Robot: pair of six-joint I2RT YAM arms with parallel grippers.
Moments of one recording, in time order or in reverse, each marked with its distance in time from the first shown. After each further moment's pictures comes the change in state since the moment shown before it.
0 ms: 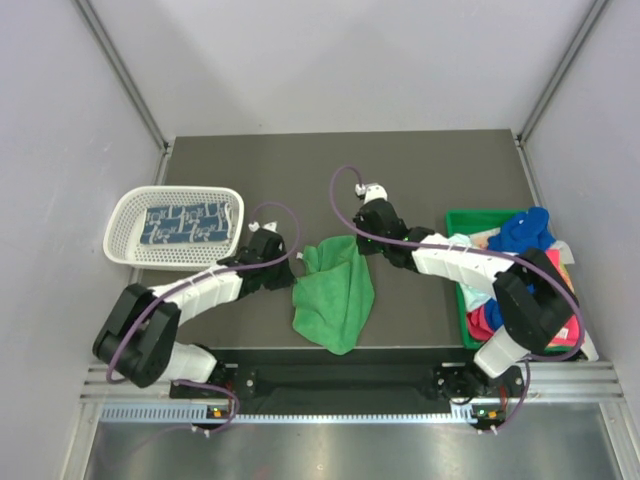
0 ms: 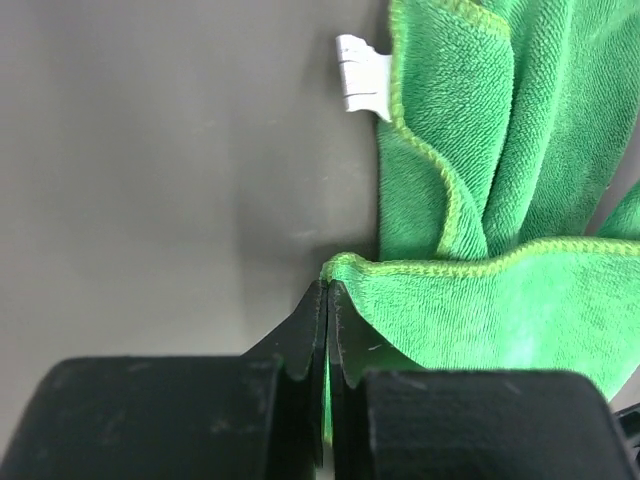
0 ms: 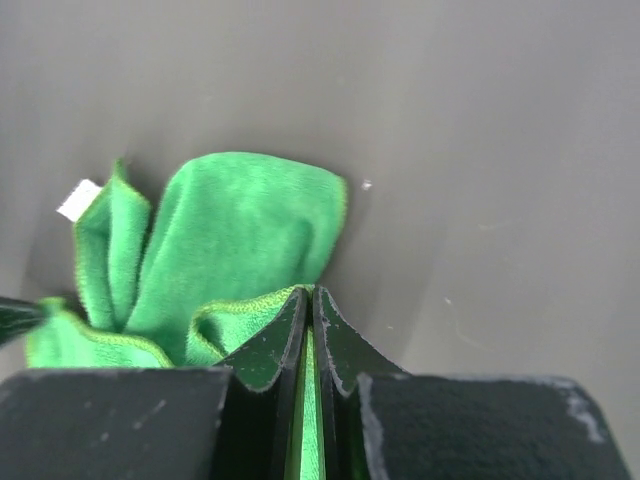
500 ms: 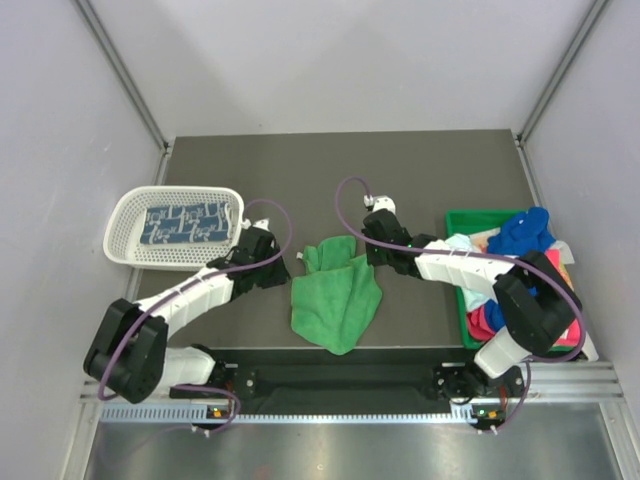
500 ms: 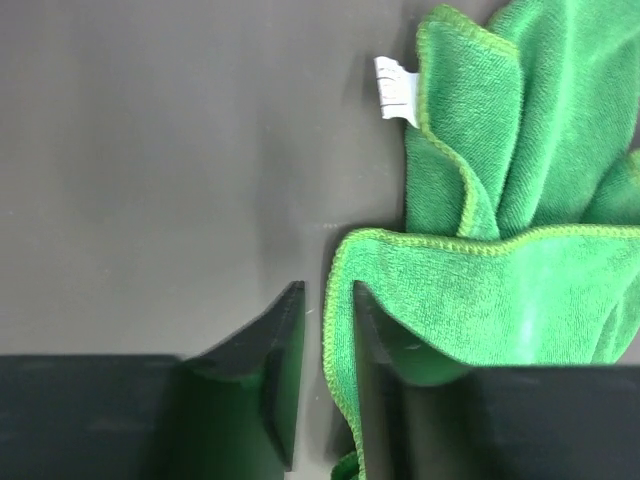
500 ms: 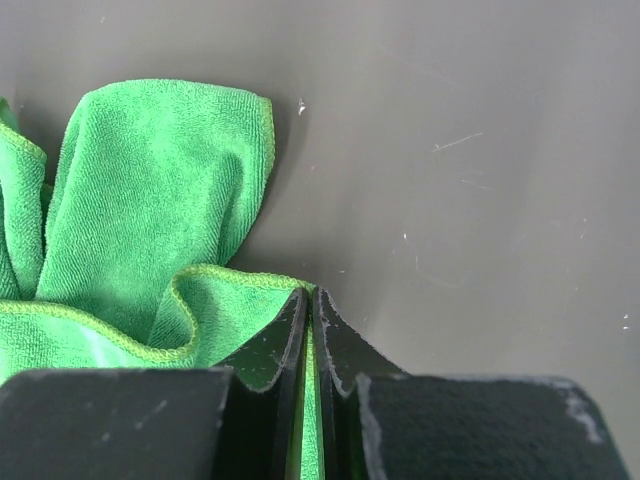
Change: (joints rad) left arm 0.042 -0.111 0.000 -0.089 -0.034 0.049; right arm -0.009 -0.029 -0.086 -0.062 0.061 0.049
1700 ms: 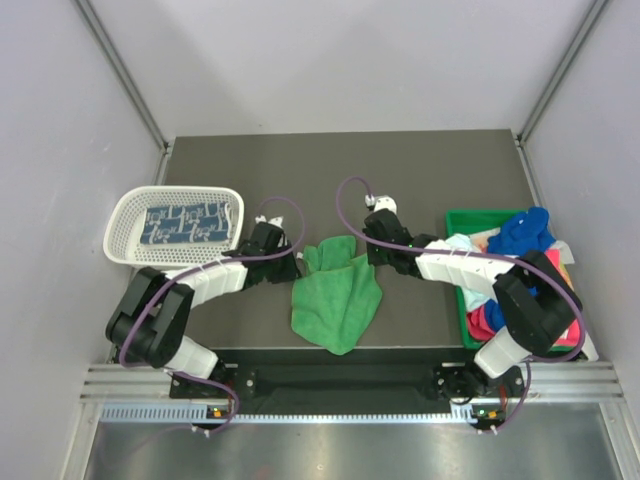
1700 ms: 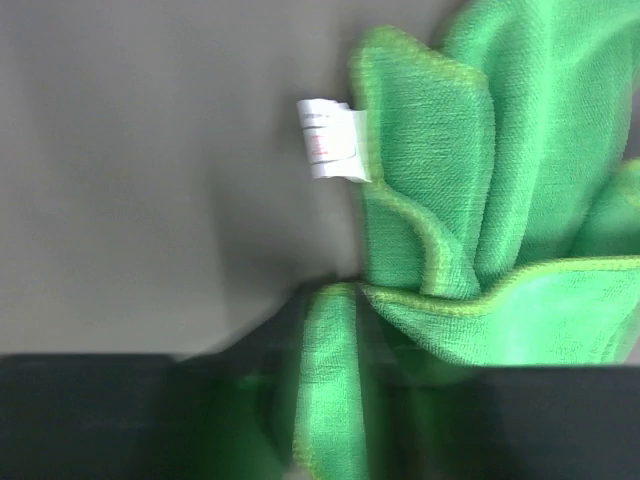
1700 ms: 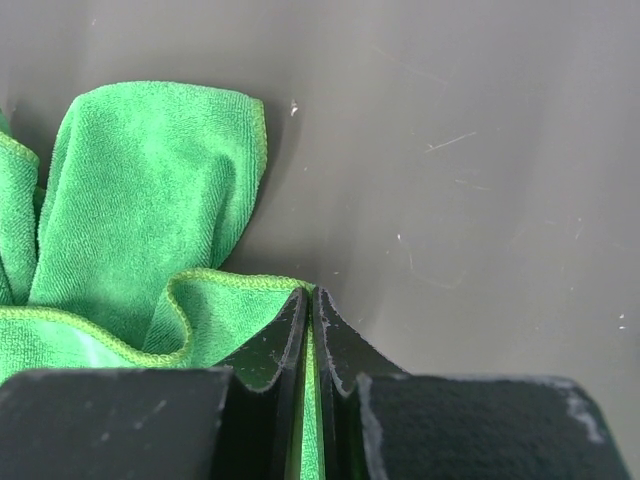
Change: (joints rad) left arm 0.002 0.213 0.043 0.145 0.106 0.047; right arm -0.007 0.000 -0.006 0.007 0.000 0.001
